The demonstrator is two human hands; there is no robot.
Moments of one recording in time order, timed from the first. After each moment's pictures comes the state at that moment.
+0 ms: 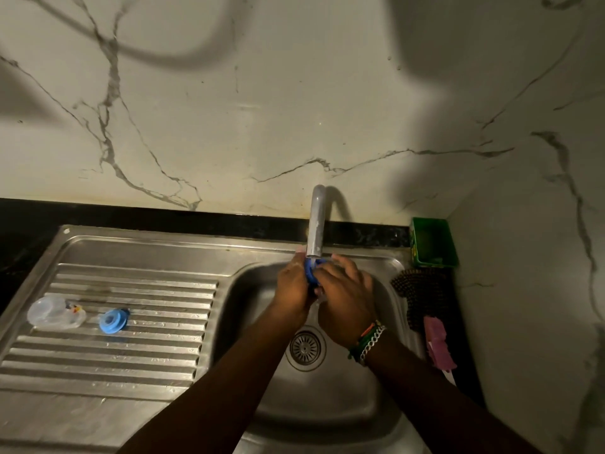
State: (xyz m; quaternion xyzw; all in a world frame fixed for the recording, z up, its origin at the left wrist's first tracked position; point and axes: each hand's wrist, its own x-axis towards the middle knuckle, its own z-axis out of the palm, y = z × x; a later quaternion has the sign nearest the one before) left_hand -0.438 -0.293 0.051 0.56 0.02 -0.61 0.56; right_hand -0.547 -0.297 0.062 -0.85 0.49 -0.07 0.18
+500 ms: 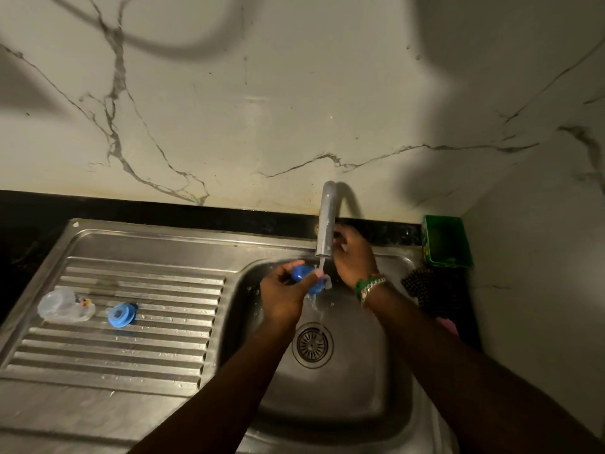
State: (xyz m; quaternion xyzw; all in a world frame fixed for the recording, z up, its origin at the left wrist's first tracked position) left_hand -0.418 -0.272 0.016 0.70 -0.20 -0.43 0.54; right_hand -0.524 -0.380 0.023 -0.68 0.56 -0.24 0.41
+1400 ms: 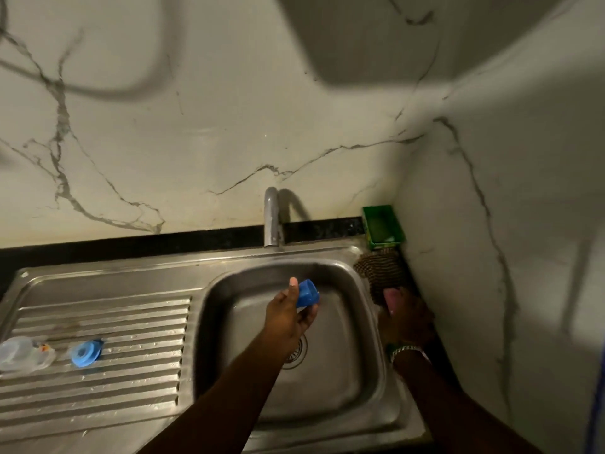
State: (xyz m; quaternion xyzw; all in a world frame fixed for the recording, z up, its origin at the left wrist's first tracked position) left_hand -0.480 -0.240 0.020 0.51 0.03 -0.68 0.53; right_hand -0.714 -0.266 -0.059 -0.50 0.83 -0.14 0.21
